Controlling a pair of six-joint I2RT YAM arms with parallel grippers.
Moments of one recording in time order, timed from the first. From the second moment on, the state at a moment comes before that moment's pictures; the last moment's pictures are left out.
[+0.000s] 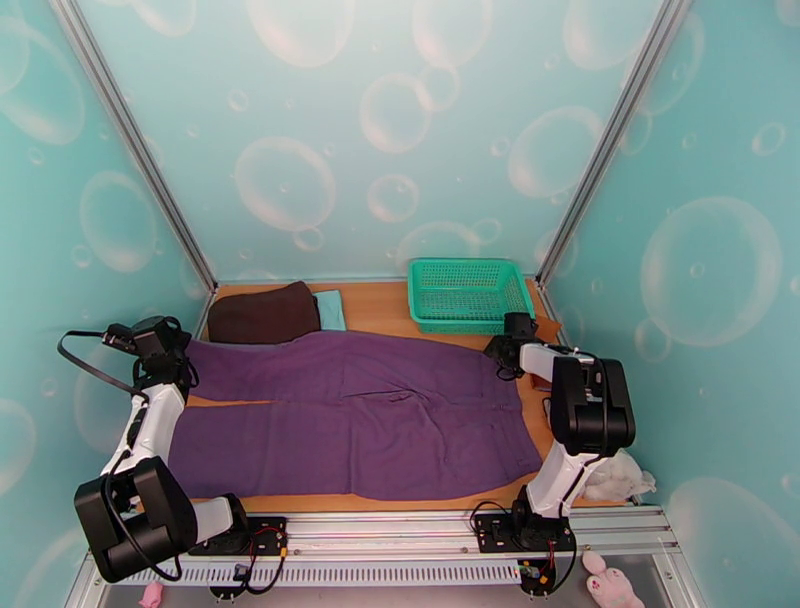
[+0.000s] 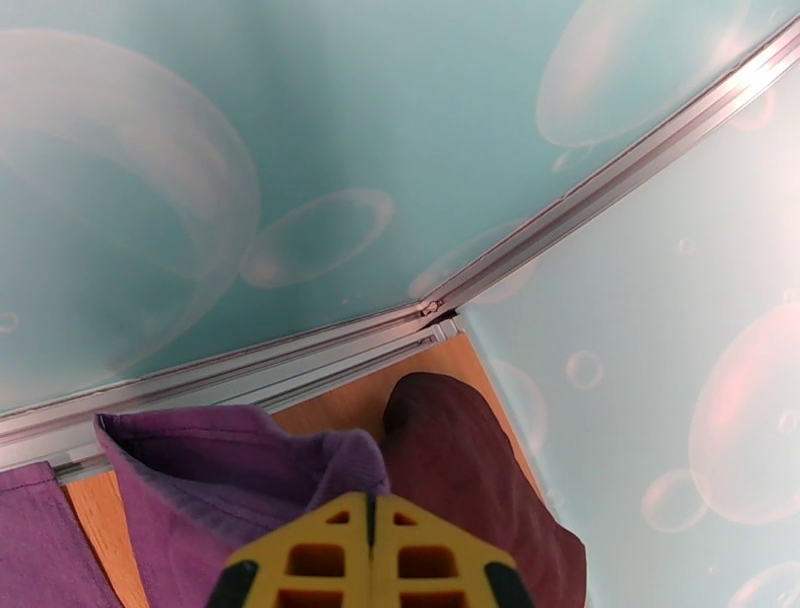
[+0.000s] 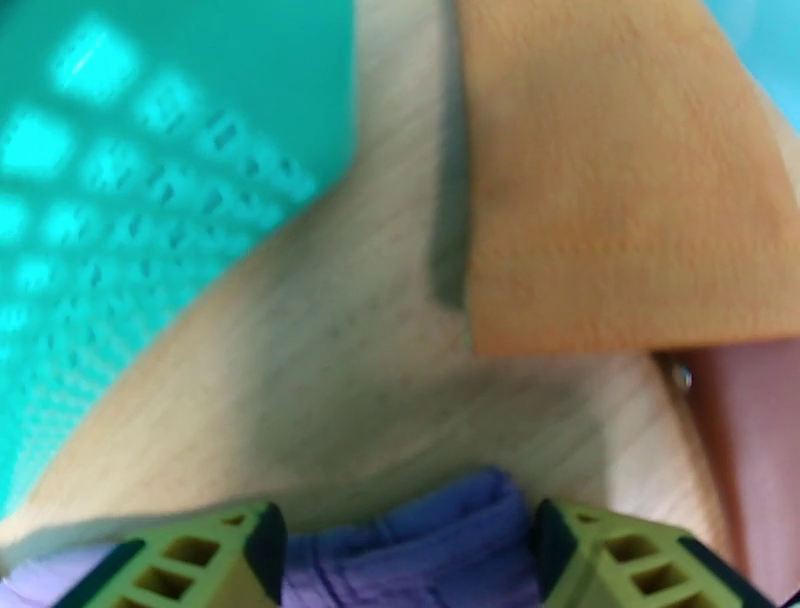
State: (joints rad) left arm 0.38 1.29 0.89 -0.02 -0.26 -0.78; right arm -0.09 1.81 1.01 -0.22 0.14 0.54
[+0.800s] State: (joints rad) left arm 0.39 1.25 0.89 -0.02 -0.25 -0.78; right arm -0.10 1.82 1.03 -0.28 0.11 0.54
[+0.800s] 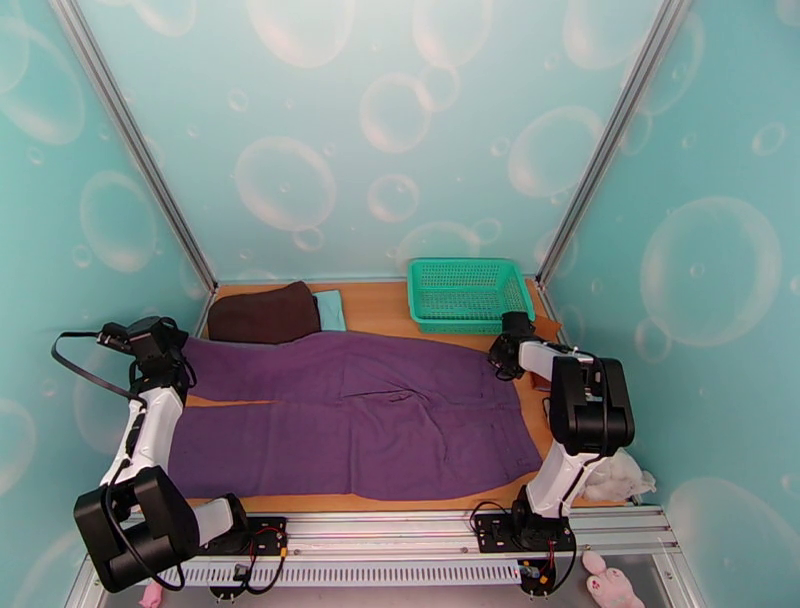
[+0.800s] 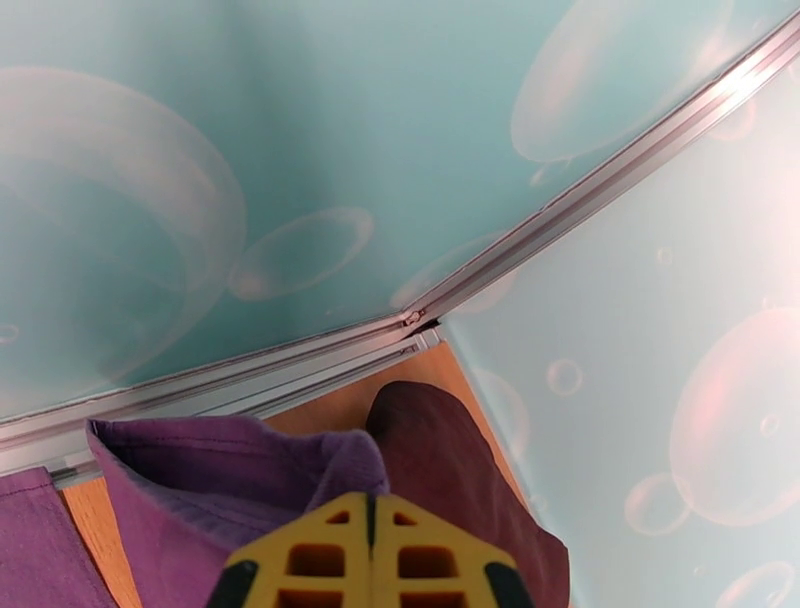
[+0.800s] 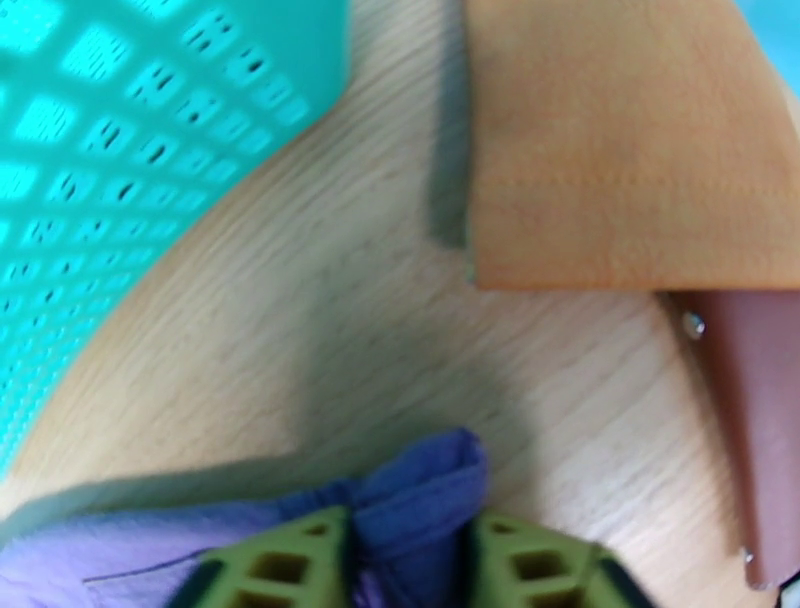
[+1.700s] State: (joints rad) left arm 0.55 1.26 1.01 -0.14 -0.14 -0.79; right arm -0.14 1.12 0.64 0.12 -0.01 0.39
